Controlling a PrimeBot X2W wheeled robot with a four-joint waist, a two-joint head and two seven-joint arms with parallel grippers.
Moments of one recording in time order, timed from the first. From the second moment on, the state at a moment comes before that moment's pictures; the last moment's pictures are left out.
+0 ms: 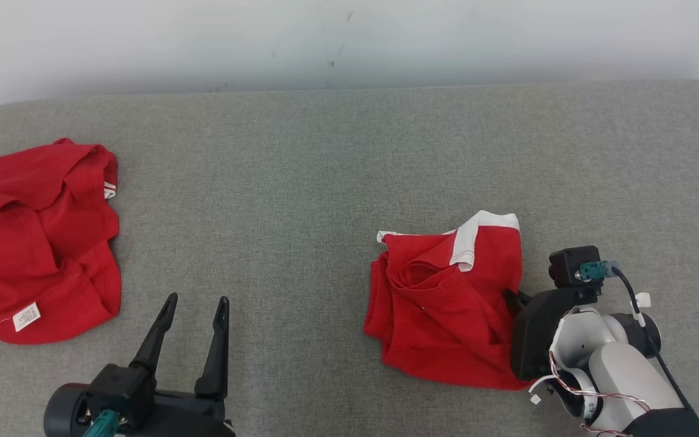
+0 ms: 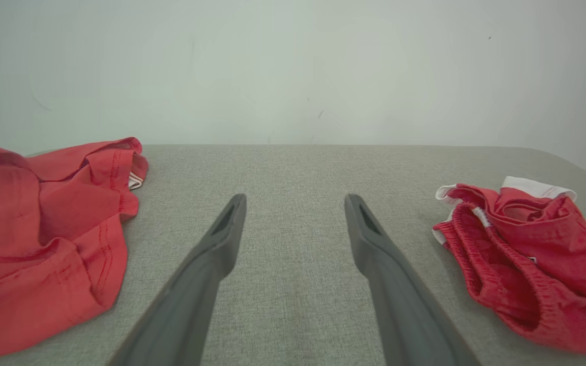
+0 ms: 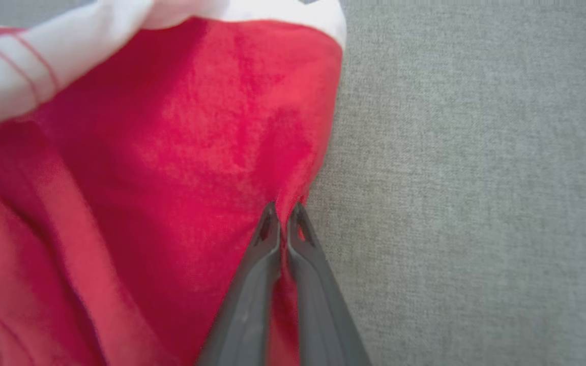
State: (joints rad) left arm -0.07 0.15 -0.31 0.06 -0.19 0.06 -0.19; right arm -0.35 -0.13 0.21 0.43 0.38 -0.03 0.40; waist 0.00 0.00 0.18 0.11
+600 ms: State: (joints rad) left arm -0.07 0.14 -0.31 0.08 -0.20 0.06 -0.19; right arm -0.45 -0.35 0.22 0.19 0.36 0.07 0.64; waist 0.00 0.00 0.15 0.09
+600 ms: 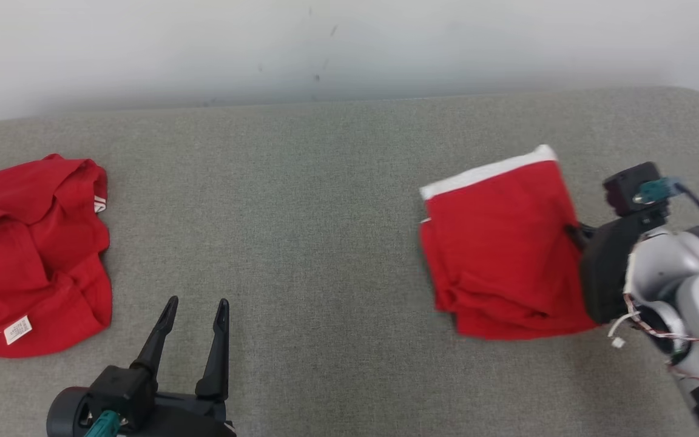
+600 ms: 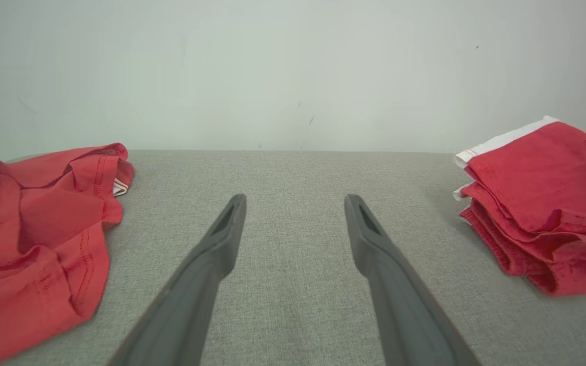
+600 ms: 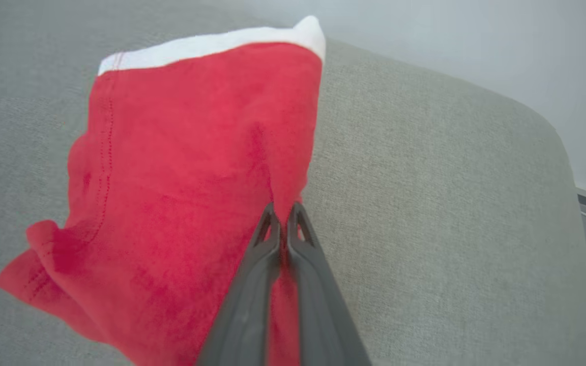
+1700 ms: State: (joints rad) left arm -0.10 0.17 -0.32 0.02 -0.19 0.06 -0.17; right arm -0.55 -0.73 0.09 0.32 0.26 0.09 0.69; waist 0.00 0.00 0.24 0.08
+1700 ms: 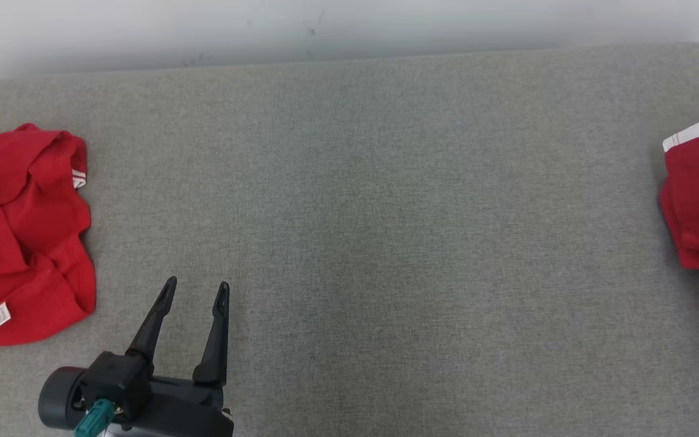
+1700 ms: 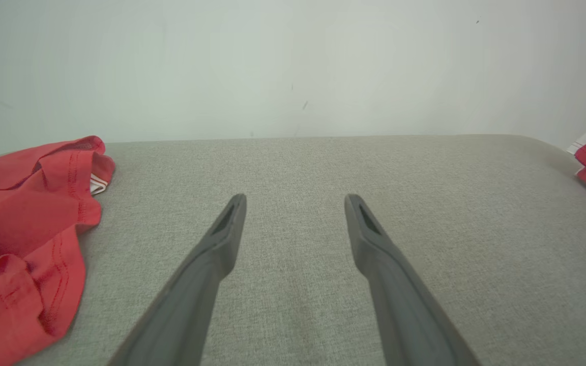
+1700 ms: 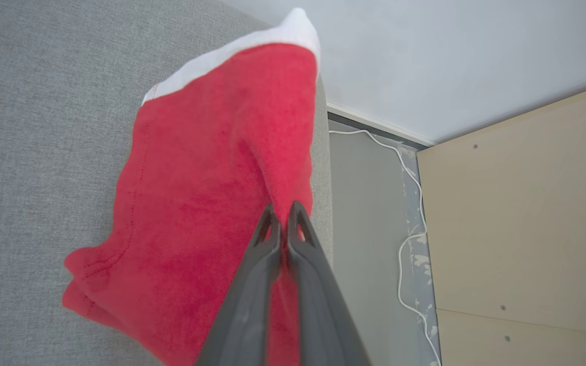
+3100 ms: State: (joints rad) left arm -0.11 0.19 -0.32 0.01 -0.18 0.05 -0.15; right arm -0.52 -0.71 0.07 0.22 0.27 0.04 0.70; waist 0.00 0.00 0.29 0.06
